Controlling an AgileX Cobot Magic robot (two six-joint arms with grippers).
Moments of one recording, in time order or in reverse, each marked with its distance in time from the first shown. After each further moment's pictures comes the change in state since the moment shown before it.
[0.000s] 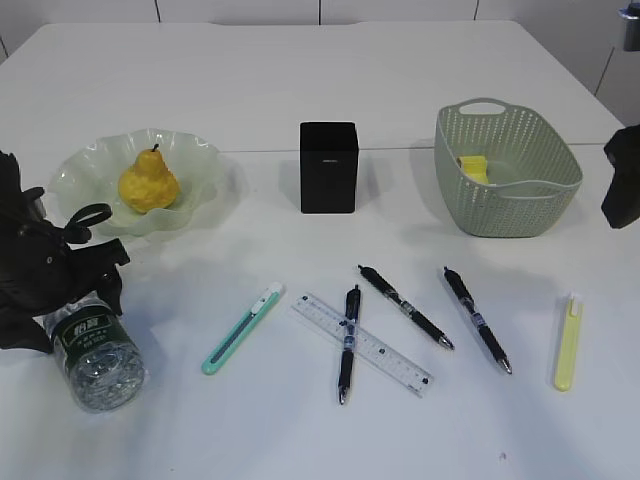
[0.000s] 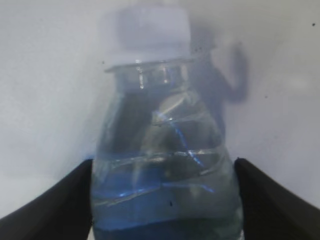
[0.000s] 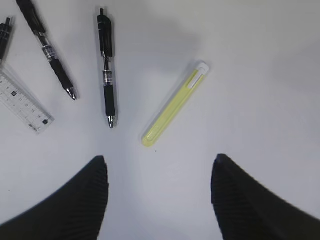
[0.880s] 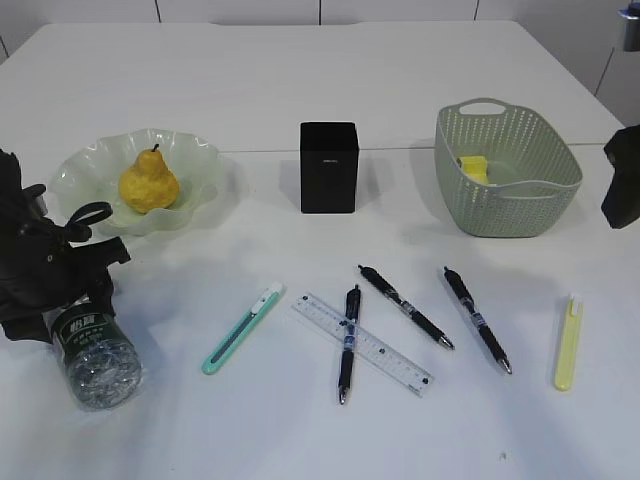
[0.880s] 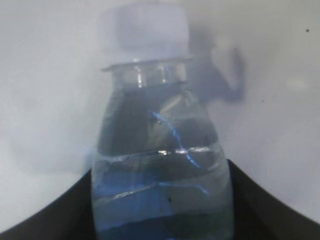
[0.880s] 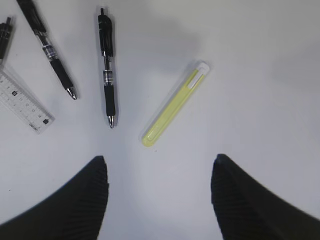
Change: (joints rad) left arm 0.000 0.000 -0.003 0.012 -0.010 -0.002; right arm 0.000 0.000 0.000 0.000 0.000 -0.002
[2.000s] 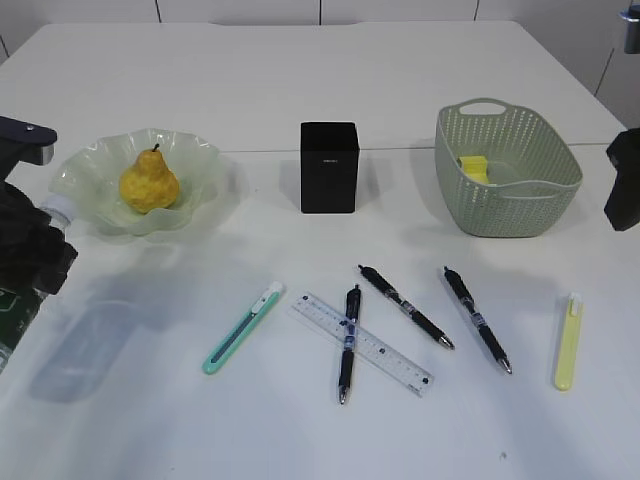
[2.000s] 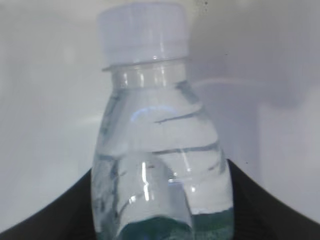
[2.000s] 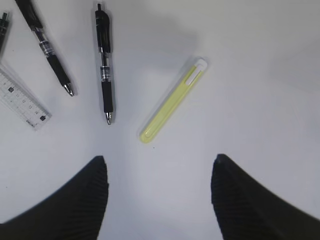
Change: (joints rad) left arm -0.006 -0.264 0.020 0.163 0.147 0.736; right arm 0.000 0.000 0.000 -0.008 0.010 0.000
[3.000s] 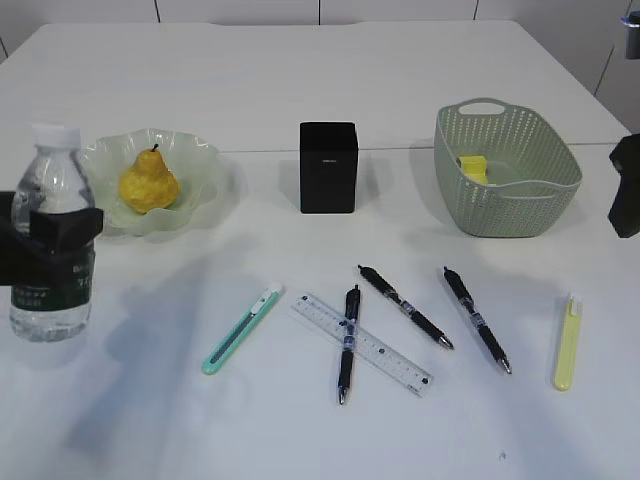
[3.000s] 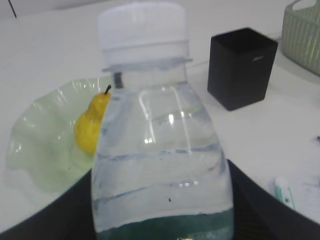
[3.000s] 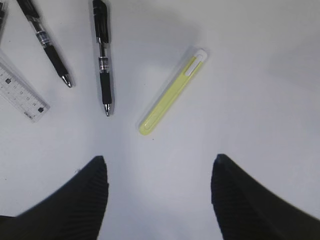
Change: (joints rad) left arm 0.000 -0.214 0.558 -0.052 -1.254 0.095; right arm 0.000 0.000 0.000 0.000 0.027 0.000
